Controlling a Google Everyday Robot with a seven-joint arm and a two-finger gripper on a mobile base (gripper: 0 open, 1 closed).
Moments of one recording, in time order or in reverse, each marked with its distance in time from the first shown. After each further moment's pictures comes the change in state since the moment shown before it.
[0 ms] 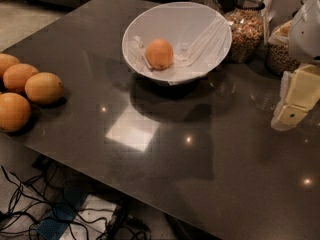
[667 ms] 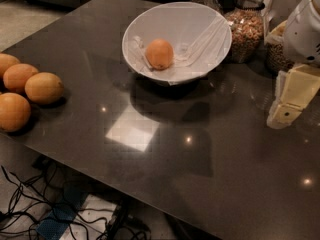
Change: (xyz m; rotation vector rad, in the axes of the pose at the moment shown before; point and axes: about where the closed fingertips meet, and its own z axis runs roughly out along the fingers) arm -0.005 -0.005 0.005 0.013 0.012 -0.011
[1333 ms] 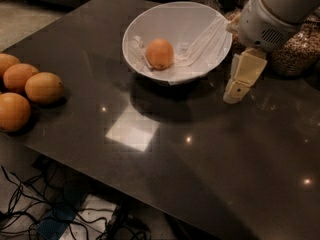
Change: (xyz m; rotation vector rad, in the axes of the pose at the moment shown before) arm -0.059 -0.053 0.043 -0.005 -0.145 -0.048
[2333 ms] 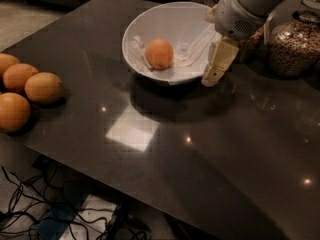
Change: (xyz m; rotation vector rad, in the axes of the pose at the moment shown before) arm -0.044 -0.050 0.034 0.020 -0.108 -0.067
